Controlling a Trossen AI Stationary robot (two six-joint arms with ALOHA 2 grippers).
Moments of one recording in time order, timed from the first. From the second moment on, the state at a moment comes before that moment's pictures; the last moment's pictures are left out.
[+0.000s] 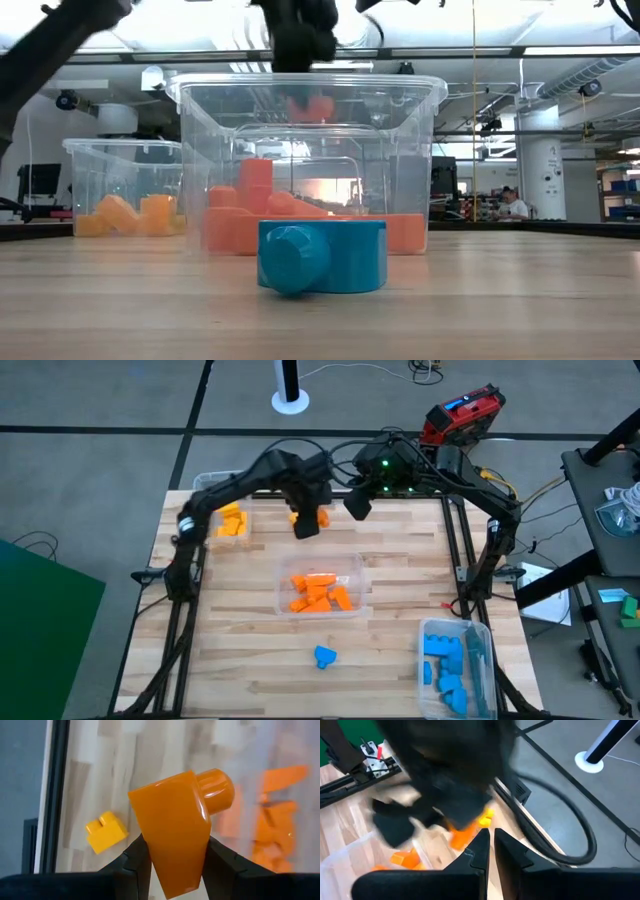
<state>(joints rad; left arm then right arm) 0.40 2.08 2.27 -1.47 0.07 0.24 -0.26 1.80 2.34 -1.28 0.21 0.21</state>
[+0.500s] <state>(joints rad) 0.11 1.72 1.94 -1.33 0.18 0.21 -0.26 1.80 2.33 -1.28 0.21 0.18</state>
